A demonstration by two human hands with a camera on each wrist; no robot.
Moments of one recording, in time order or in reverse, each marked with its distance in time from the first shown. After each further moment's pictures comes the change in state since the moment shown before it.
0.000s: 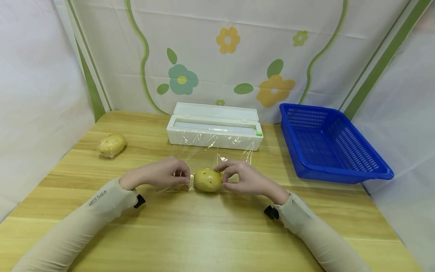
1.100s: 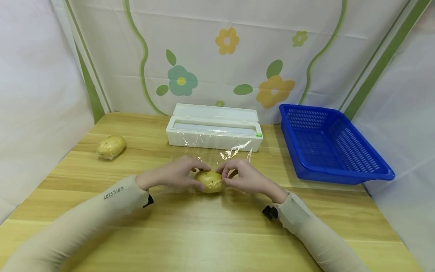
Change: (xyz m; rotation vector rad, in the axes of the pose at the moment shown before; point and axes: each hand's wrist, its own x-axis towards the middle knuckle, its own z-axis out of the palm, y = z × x) left_hand 0.039 0.018 0.010 0.060 0.062 0.030; right_hand 0.004 0.001 -0.005 0.116 0.026 0.062
